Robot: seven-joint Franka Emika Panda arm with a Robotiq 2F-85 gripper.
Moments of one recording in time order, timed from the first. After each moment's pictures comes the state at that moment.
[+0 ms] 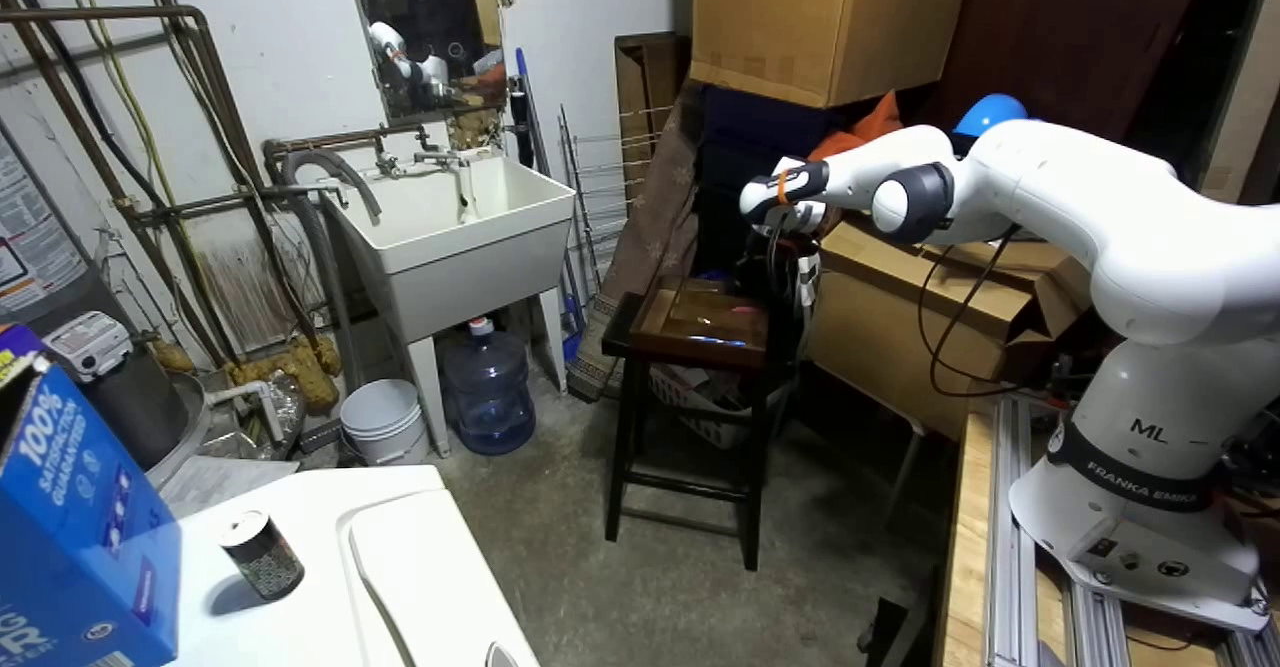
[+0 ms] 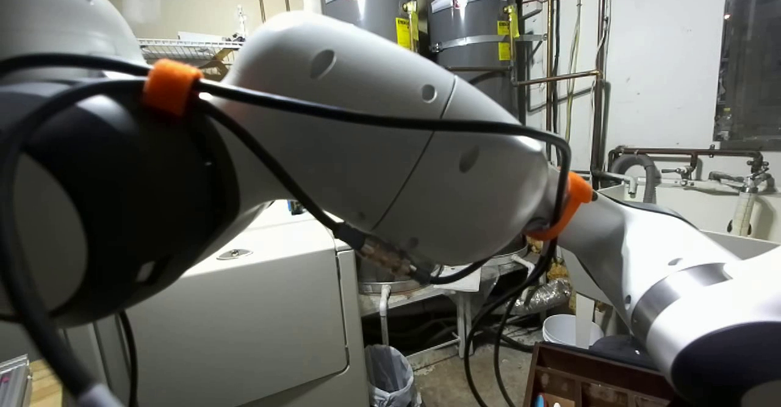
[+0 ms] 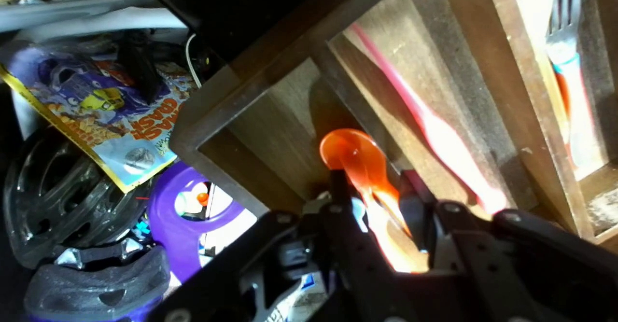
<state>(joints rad) -0.80 1.49 0.08 -0.65 0.18 2.27 -0.52</state>
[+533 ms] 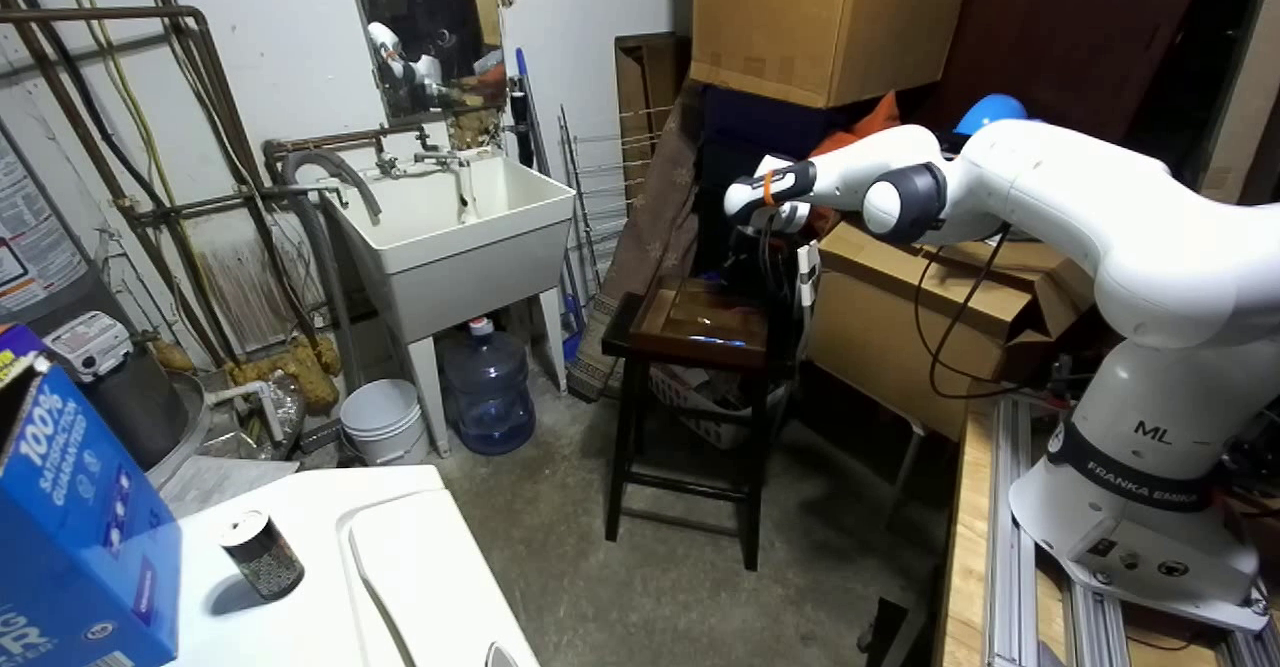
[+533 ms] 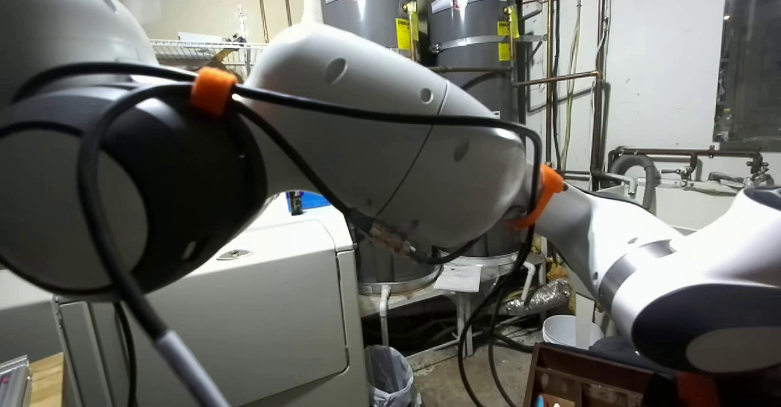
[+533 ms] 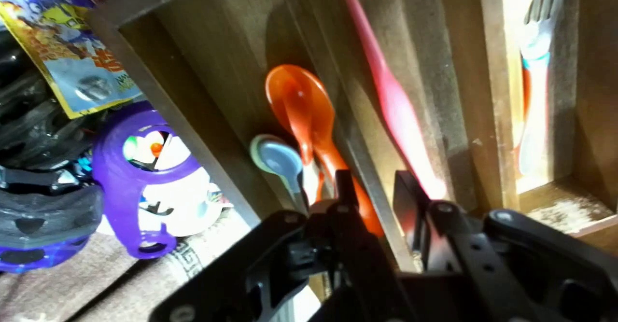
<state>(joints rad) -0.75 1.48 0.09 -0.65 0.16 2.29 -0.70</state>
